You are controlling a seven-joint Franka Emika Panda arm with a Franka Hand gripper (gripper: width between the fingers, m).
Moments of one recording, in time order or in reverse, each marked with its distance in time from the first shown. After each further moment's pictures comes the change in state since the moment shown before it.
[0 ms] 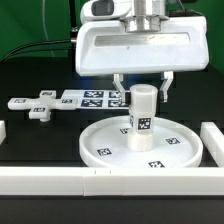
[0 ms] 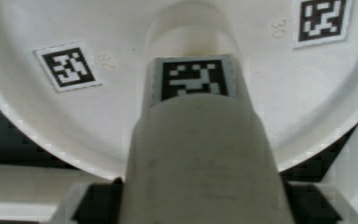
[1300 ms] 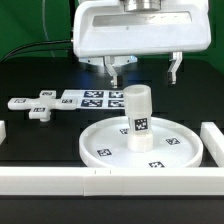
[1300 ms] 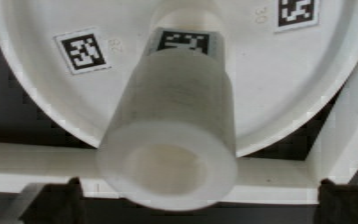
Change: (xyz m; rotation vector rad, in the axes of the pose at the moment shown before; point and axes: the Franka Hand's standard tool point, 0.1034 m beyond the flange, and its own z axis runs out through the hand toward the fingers) arm 0.011 0.002 -0.025 0.021 -0.056 0.000
